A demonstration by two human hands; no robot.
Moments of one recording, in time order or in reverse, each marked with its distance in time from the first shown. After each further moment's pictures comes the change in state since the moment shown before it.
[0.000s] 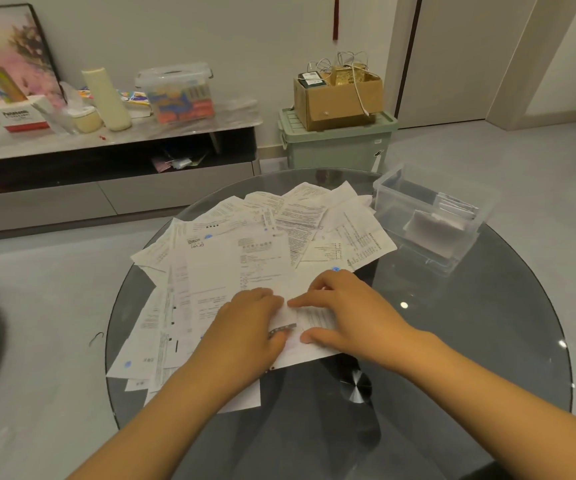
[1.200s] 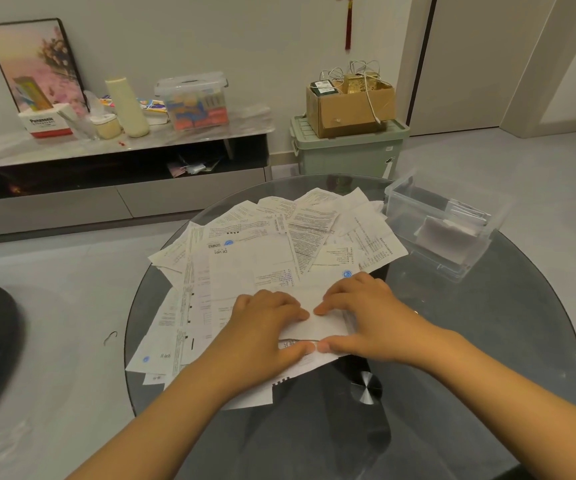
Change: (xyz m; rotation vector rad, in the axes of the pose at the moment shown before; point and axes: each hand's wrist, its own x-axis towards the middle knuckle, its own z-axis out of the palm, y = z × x) left_hand 0.000 -0.018 0.009 0.013 0.000 0.212; right_hand -0.002 0.010 -0.004 -0.009 -0.065 -0.014
